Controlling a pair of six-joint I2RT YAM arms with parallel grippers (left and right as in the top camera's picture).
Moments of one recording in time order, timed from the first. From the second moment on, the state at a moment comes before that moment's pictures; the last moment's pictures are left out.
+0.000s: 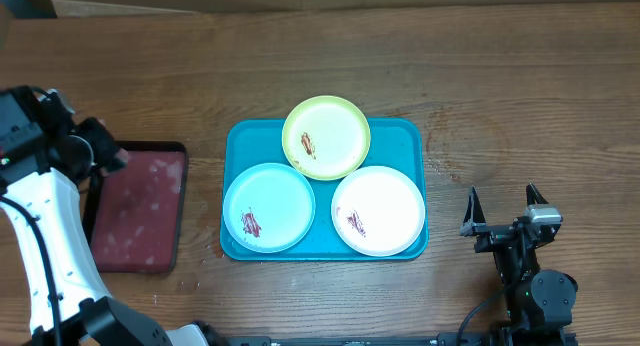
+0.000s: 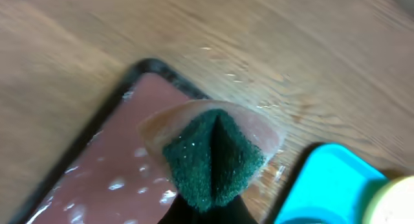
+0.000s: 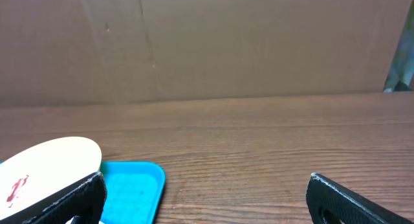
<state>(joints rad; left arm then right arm) 0.53 1.50 1.31 -0.81 0.19 -0.15 0.03 0.01 0.02 -0.04 -0.02 0.07</state>
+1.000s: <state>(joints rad) 0.90 1.54 1.20 -0.80 0.94 0.03 0.03 0.01 0.02 -0.04 -0.02 0.07</state>
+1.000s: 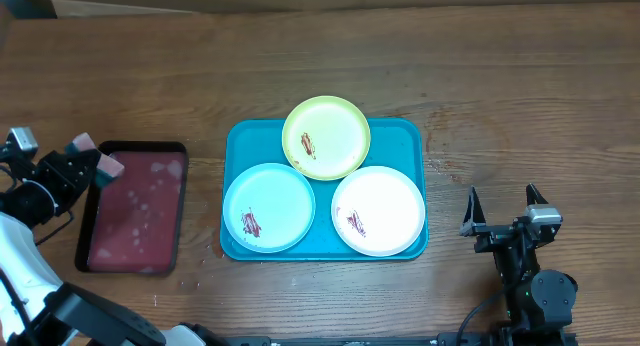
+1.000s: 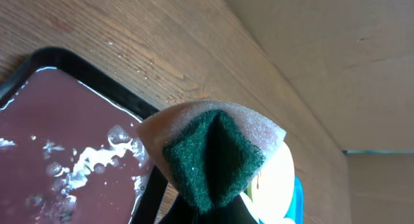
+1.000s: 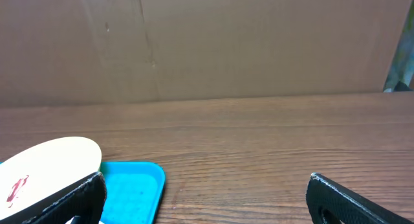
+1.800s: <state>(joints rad) 0.90 1.55 1.20 -0.75 1.02 -0.61 0.03 0.01 0.02 -0.04 -0.02 0.07</state>
